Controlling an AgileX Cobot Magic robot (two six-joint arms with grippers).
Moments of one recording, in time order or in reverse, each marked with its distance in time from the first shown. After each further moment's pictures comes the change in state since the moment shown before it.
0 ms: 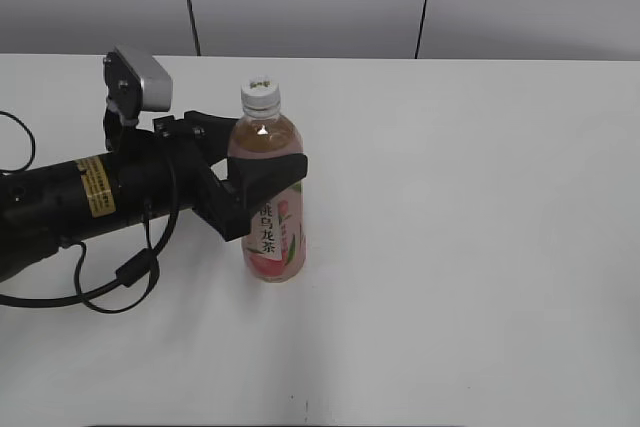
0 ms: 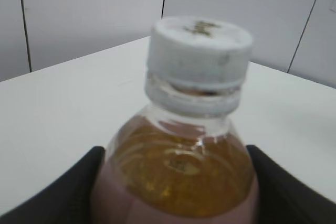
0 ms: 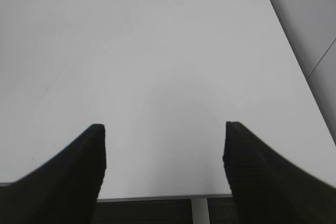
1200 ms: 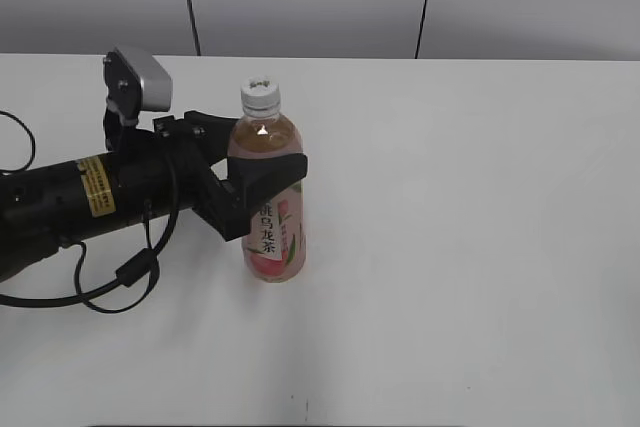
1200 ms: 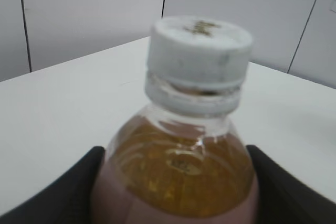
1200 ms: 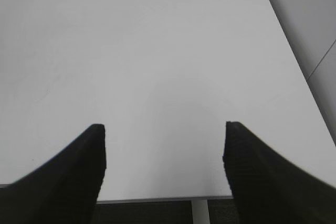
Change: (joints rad) left arm 0.000 0.000 0.000 0.000 0.000 0.000; right arm 0.000 0.000 0.000 0.000 -0.004 0.000
